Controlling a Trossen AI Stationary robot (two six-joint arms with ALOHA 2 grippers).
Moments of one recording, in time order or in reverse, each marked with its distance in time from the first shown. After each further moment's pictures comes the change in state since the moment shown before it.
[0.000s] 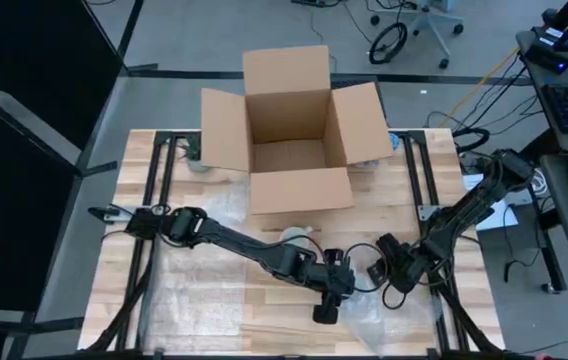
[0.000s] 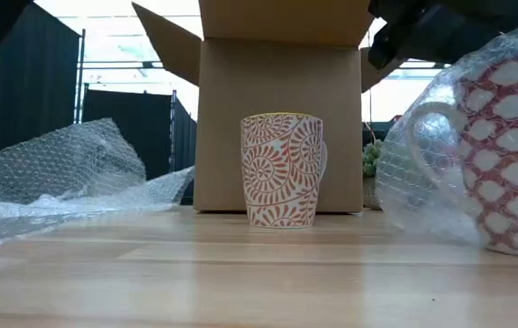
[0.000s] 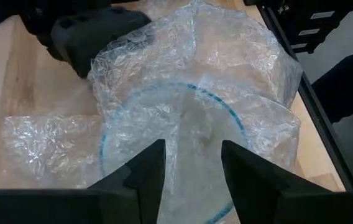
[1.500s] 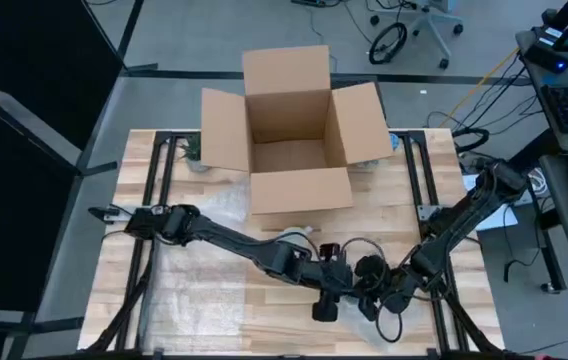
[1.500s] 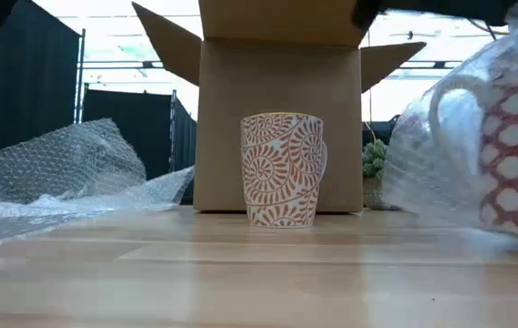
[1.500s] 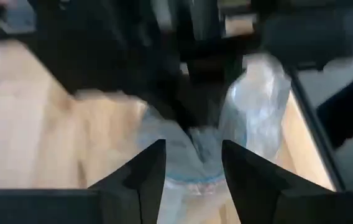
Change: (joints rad) left arm -0.024 -0.097 0.002 -0.051 -0.133 -0.025; right arm 0.001 0.205 0.243 0.232 0.053 -0.514
